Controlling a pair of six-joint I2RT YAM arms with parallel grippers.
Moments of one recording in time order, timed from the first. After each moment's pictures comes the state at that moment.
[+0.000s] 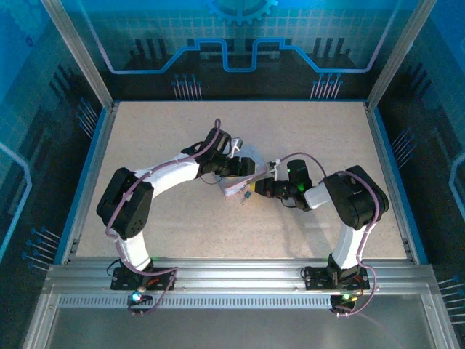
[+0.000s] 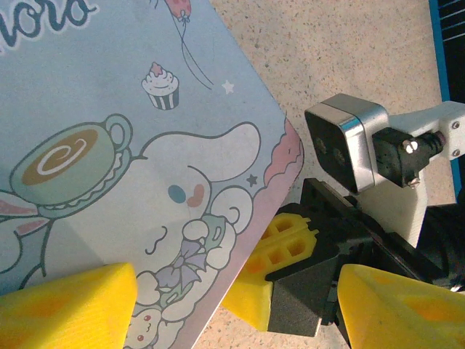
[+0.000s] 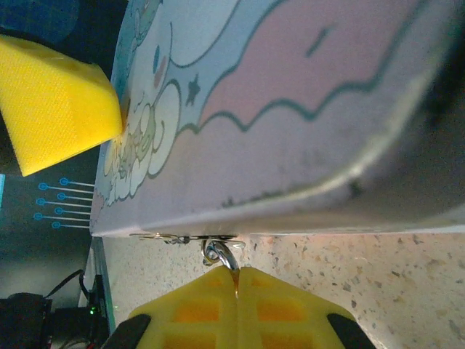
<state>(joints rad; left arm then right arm) -0.54 1.80 1.23 -0.29 0.42 -0.57 0.36 1.84 0.59 0.67 -0.77 0.70</state>
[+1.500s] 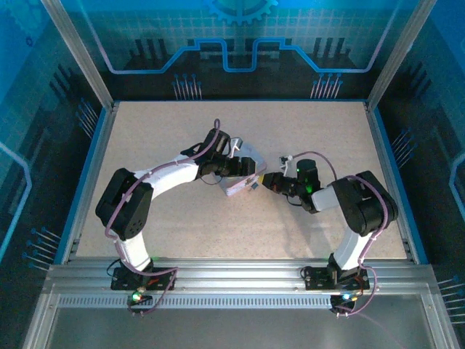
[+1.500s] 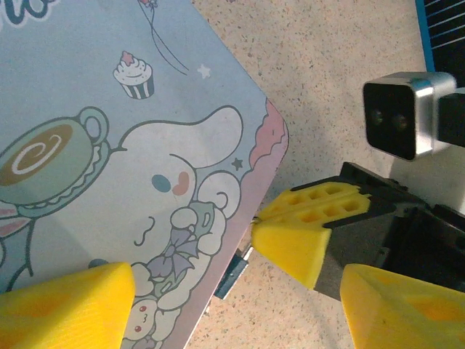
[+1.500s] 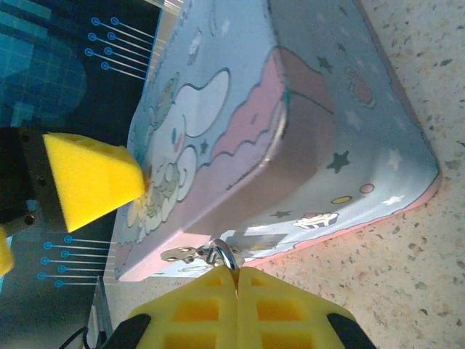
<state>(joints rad) -0.54 1.79 1.20 -0.24 0.42 -0.57 0.29 1.74 0.53 0.73 -0.68 0.79</state>
